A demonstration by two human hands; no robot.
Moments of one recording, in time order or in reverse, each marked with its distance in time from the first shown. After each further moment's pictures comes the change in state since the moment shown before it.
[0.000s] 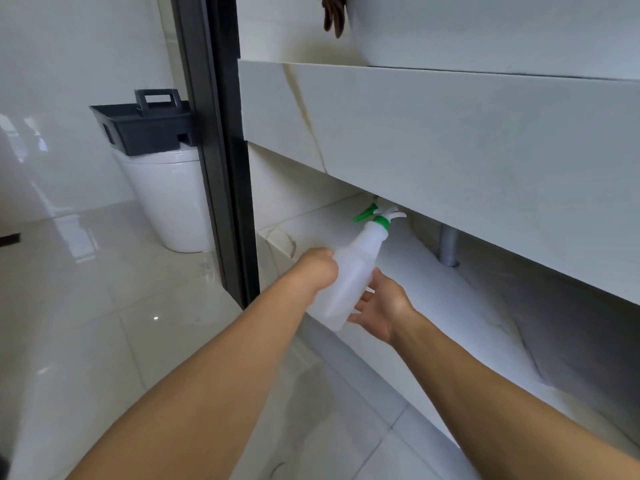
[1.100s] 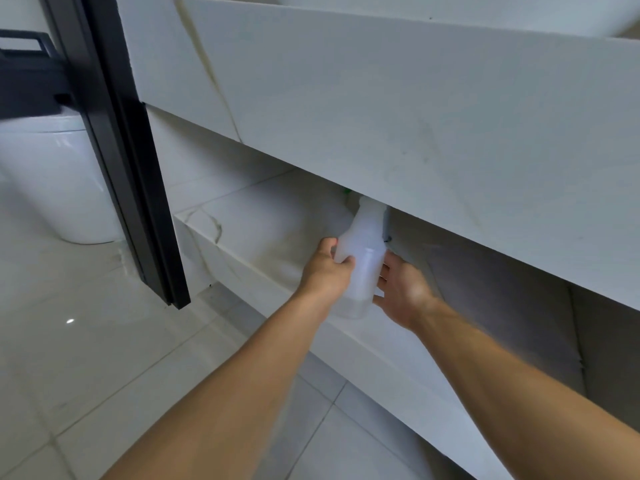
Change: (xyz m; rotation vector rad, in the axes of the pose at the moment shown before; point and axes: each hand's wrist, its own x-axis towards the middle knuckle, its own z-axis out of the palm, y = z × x) left_hand -0.009 0.037 0.122 -0.401 -0.047 0.212; right_hand -0.014 -0.055 -0.112 -0.236 0.221 -0.218
